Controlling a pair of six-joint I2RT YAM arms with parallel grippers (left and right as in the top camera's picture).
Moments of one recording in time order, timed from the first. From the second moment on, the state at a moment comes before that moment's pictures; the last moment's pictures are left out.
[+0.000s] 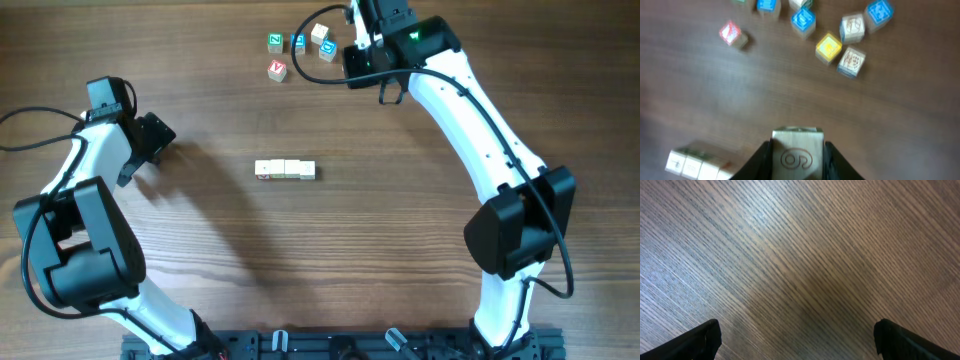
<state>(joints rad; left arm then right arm) 0.29 1.89 1.19 -0.54 -0.14 -0.52 0.43 2.06 1.99 -1.00 -0.01 0.16</state>
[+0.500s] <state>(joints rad) 0.29 1.89 1.19 -0.54 -0.14 -0.52 0.48 2.07 1.96 -1.26 -0.05 0.40</state>
